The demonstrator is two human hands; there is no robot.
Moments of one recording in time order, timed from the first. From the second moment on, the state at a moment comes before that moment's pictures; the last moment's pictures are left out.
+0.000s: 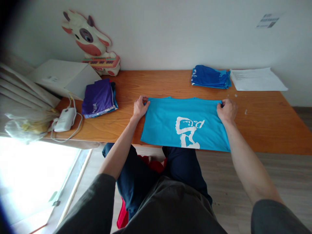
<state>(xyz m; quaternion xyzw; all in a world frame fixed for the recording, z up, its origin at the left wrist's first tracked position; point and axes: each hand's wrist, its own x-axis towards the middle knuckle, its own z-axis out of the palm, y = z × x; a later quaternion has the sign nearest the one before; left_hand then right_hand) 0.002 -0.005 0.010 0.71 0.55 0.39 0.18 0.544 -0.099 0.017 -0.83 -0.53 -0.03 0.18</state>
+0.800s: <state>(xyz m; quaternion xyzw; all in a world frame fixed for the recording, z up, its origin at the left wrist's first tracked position) 0.001 -0.005 0.008 0.71 0.56 0.39 0.18 0.546 -0.097 0.016 -0.83 -0.53 -0.03 0.17</state>
